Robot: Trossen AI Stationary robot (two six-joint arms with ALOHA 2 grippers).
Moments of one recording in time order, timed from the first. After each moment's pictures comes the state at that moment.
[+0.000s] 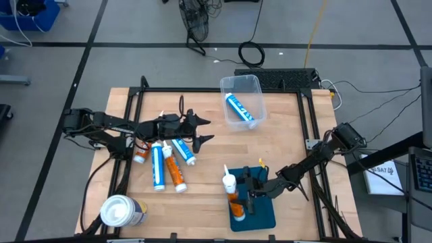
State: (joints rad) left arm 0.11 1.39 0.63 0.55 -0.08 -0.07; right arm 0.59 1.73 0.67 0.79 0.47 0.31
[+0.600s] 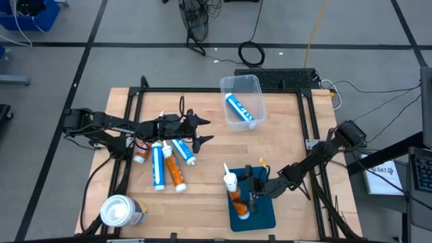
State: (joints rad) left arm 0.11 1.39 0.63 0.54 -0.08 -0.05; right arm 0.59 1.67 0.66 0.68 0.47 0.27
